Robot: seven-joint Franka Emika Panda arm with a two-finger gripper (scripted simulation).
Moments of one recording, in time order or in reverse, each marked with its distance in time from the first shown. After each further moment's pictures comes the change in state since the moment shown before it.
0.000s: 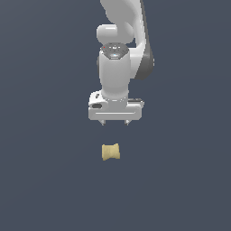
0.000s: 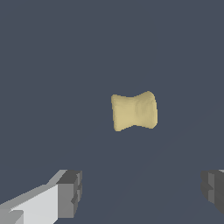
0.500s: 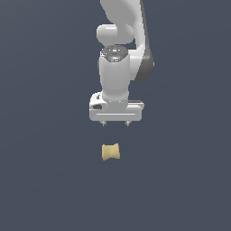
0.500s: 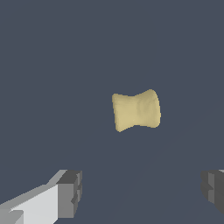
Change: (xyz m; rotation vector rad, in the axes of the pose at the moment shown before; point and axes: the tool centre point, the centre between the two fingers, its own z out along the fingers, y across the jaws) arm -0.001 -0.002 0.007 0.008 0.001 0.024
